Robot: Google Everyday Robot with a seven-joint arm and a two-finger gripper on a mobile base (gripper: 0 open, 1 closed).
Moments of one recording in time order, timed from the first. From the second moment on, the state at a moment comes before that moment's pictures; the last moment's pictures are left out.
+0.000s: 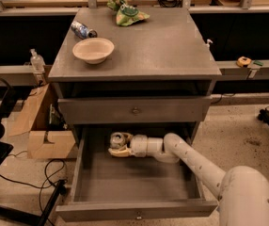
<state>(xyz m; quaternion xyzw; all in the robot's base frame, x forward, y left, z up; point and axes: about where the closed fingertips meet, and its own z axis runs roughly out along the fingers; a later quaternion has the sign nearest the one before) 0.655 0.077 0.478 -0.49 0.52 0.44 0.55</state>
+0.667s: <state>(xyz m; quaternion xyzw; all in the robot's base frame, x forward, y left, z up) 0.640 0.091 0.420 -0.46 0.52 0.47 0.54</state>
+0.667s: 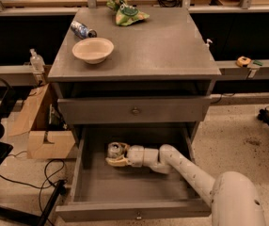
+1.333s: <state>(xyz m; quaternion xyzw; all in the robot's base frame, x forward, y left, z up) 0.638 0.097 0.420 -0.46 0.52 0.47 0.54</state>
